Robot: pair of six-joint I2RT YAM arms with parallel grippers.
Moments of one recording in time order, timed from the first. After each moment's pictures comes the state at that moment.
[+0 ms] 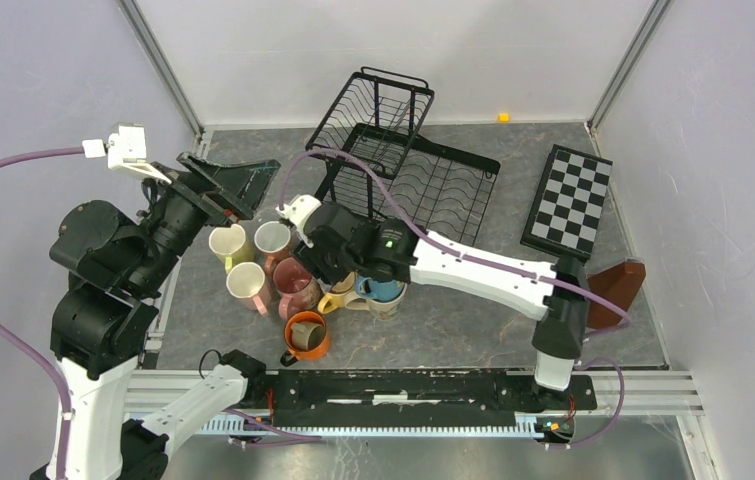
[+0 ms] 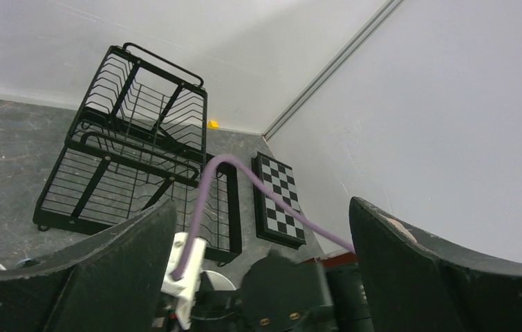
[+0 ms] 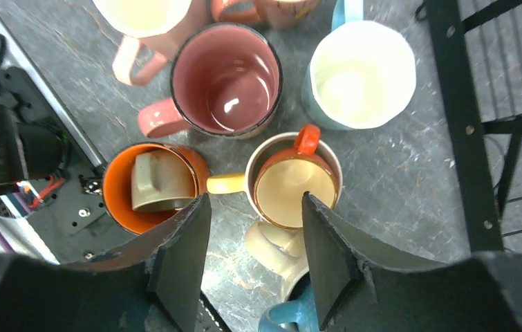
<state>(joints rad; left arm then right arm) -0.44 0.82 1.60 -0.68 0.01 -0.63 1.20 1.84 1.76 -0.69 0.18 0.17</state>
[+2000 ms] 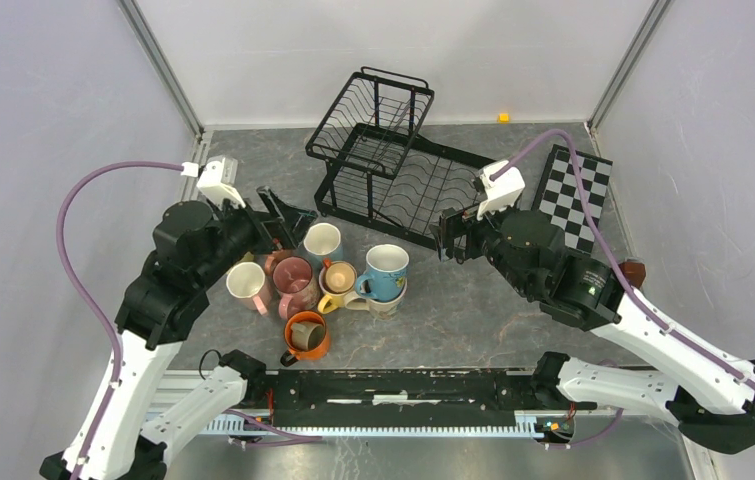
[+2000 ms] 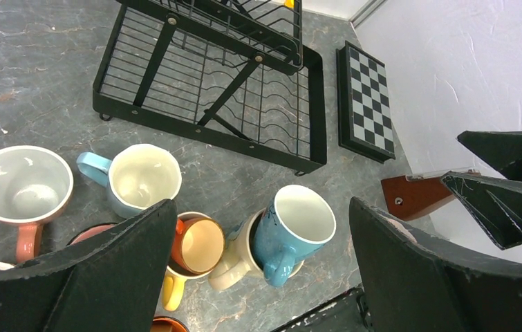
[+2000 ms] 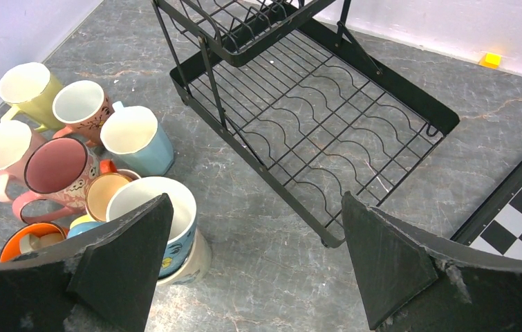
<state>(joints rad) -0.44 0.76 1.20 -0.70 0.03 -0.53 0.99 0.93 1.15 -0.49 0.52 0.20</state>
